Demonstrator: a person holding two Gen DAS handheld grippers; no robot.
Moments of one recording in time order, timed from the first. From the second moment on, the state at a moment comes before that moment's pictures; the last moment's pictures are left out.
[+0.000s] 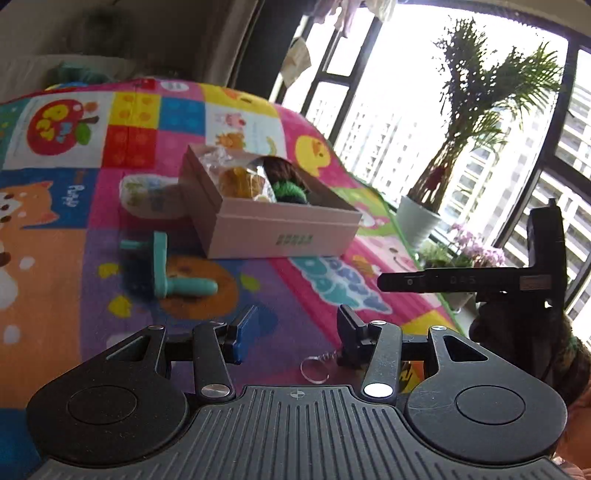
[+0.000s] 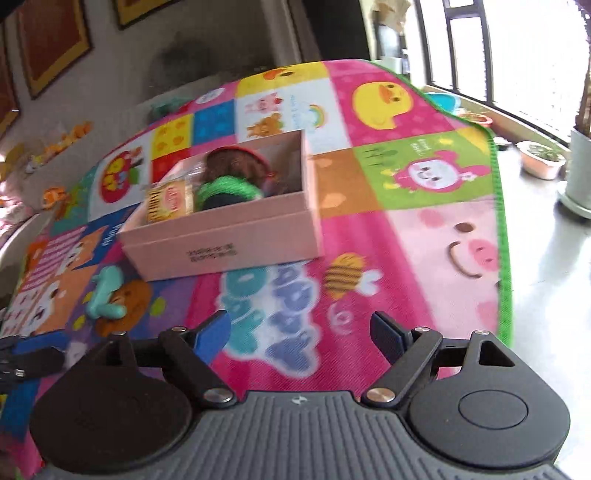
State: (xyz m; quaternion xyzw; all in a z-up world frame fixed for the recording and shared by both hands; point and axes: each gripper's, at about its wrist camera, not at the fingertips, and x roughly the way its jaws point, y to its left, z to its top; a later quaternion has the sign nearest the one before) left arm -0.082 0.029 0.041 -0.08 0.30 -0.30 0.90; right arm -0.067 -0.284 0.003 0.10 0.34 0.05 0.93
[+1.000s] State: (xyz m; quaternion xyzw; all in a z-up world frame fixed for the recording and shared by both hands) left arm 0.004 0.023 0.022 -0.05 0.36 -0.08 0.93; right arm -0.100 -0.251 -0.013 0.04 0.29 0.10 0.95
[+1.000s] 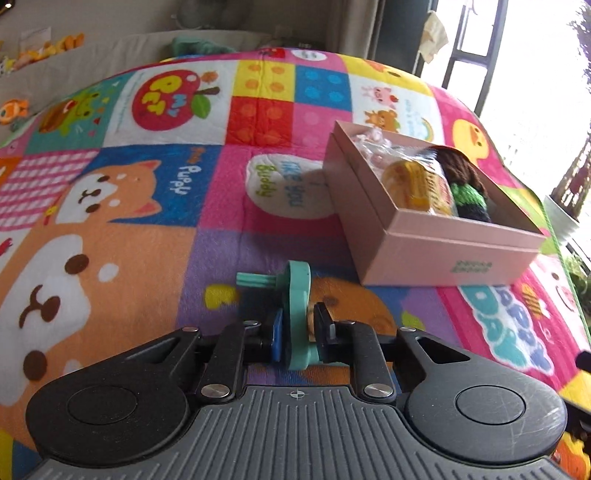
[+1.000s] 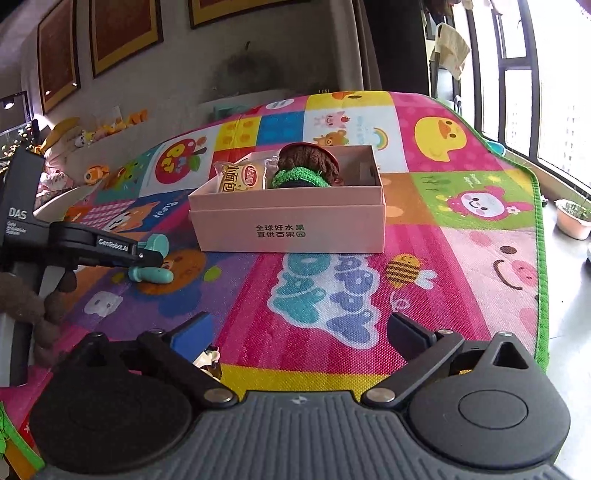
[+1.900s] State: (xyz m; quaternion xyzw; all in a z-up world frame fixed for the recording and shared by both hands) left arm -0.041 0.025 0.015 -0.07 0.35 -0.14 0.93; right arm -0.133 -0.205 -0.014 -0.09 0.34 0.18 0.92
